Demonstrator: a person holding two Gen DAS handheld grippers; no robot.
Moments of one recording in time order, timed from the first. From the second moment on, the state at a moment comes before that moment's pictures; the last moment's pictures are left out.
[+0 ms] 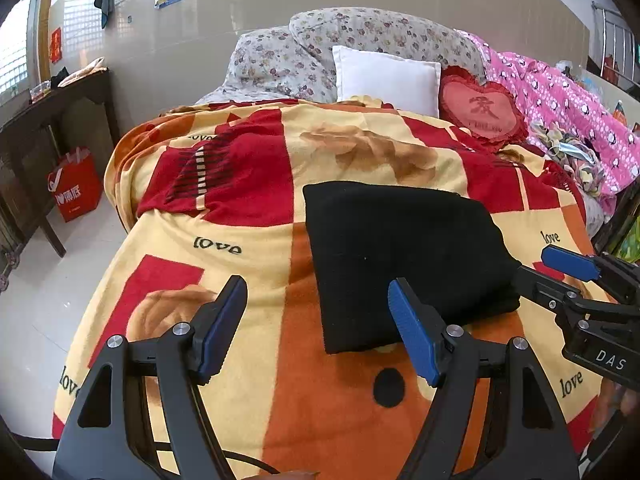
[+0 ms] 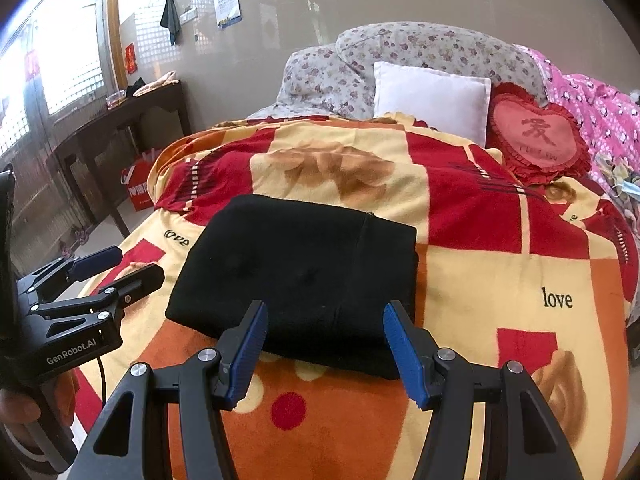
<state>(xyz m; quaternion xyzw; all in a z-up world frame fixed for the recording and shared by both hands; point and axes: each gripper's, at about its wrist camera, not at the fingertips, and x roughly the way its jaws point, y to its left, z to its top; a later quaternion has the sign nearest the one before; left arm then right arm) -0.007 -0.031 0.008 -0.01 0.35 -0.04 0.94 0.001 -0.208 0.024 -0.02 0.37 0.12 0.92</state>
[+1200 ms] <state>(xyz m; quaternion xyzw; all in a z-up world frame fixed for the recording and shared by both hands) -0.002 -0.036 0.000 0.00 0.36 -0.04 0.93 0.012 -0.202 0.013 -0.03 0.39 0.12 0.91</state>
